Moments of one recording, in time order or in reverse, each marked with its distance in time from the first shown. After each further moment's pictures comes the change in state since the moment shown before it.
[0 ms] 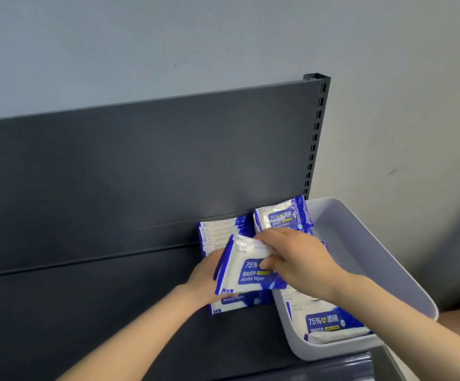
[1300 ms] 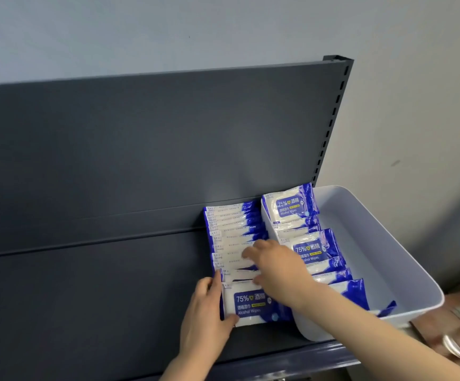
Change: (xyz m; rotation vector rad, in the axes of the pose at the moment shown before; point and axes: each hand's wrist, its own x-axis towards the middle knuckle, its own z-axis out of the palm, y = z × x) left_hand -0.090 -0.002 0.056 -0.241 0.247 -0.320; right_hand 0.021 -0.011 0.088 -0.351 -0.143 0.063
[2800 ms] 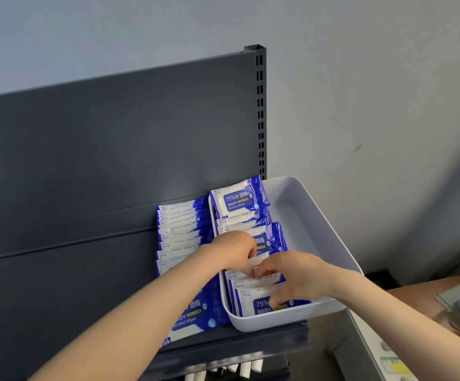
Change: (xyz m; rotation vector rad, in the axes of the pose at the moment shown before) left_hand 0.111 0.179 0.044 0.575 -0.581 0.255; right_hand -0.084 0.157 -0.010 0.369 -0.342 -0.089
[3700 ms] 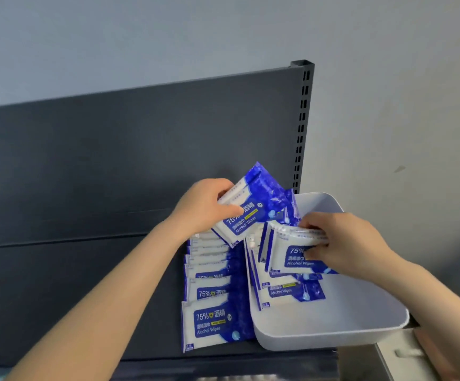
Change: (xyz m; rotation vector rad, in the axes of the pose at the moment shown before) left_hand -0.076 -0.074 -0.079 -0.473 0.638 -0.095; right_hand -0.011 -0.032 -0.074 -0.165 0.460 0.162
